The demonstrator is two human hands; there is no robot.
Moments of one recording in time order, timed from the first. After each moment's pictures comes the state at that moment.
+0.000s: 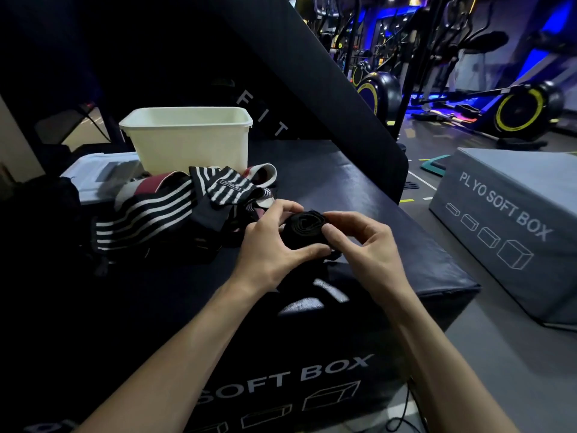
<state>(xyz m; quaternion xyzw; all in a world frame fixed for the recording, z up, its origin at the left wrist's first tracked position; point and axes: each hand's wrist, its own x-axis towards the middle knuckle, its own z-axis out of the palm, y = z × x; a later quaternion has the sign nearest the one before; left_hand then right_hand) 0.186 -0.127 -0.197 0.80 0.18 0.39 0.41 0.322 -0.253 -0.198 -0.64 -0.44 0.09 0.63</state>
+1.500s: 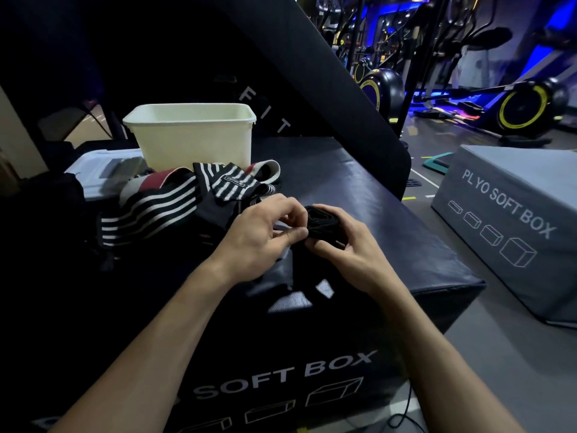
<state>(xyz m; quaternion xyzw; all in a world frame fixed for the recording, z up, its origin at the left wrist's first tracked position) 0.164 -0.103 -0.176 0.88 0.06 0.32 0.34 0.316 -0.239 -0.200 -0.66 -0.53 0.10 0.52</state>
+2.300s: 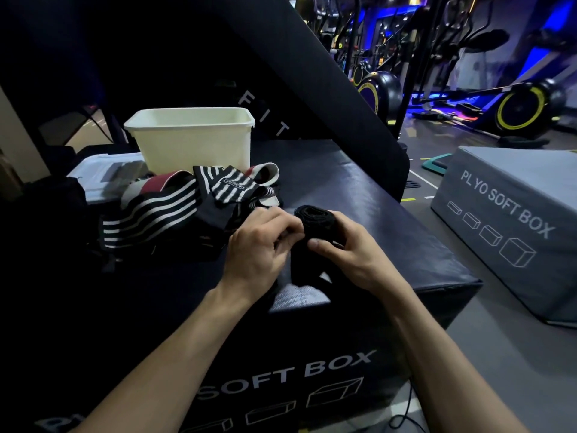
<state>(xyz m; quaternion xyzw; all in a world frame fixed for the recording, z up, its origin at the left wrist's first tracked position) 0.167 -0.118 -0.204 0.86 0.10 0.48 0.12 0.327 -0.241 -0.204 -0.65 -0.55 0.12 0.52</state>
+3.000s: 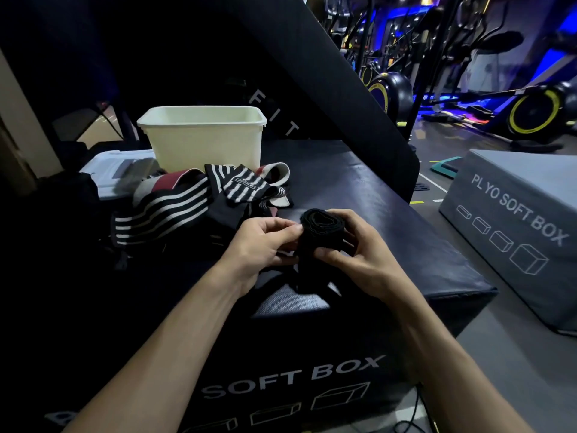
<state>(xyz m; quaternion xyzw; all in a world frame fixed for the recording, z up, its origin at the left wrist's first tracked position) 0.164 -0.110 -0.187 0.61 0.25 0.27 0.71 0.319 -0.238 -0.205 -0.60 -0.55 0.17 0.56</state>
